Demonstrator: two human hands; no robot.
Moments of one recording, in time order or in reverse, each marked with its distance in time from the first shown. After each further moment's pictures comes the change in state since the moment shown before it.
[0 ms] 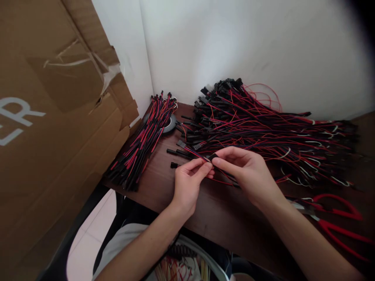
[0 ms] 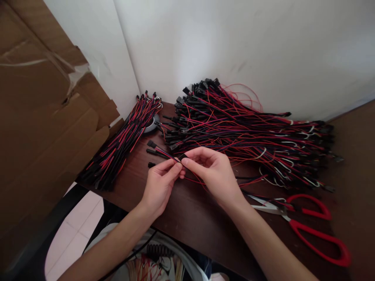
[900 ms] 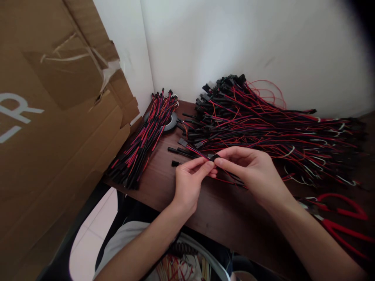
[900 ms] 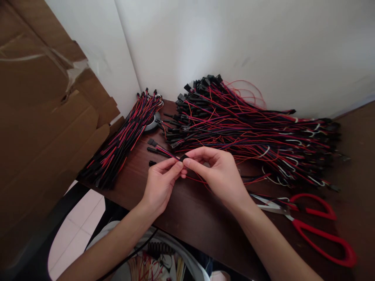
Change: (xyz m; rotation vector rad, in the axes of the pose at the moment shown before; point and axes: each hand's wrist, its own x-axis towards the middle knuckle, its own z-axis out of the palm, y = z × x) left_hand -0.001 0.001 0.002 -0.029 0.026 -0.021; right_hand -0.001 -0.005 -0.004 -0.124 -0.024 -0.025
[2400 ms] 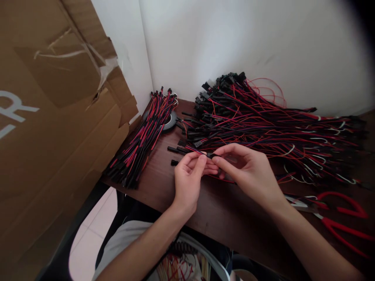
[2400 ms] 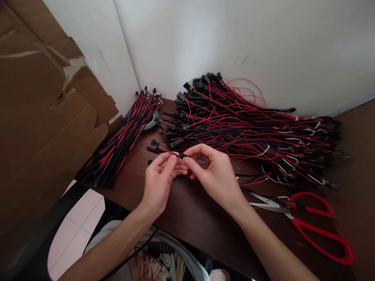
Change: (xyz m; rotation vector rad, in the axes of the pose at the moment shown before) left_hand -0.001 0.001 0.003 0.035 0.007 0.091; right_hand -0.002 0.005 0.004 -0.151 -0.003 -0.077
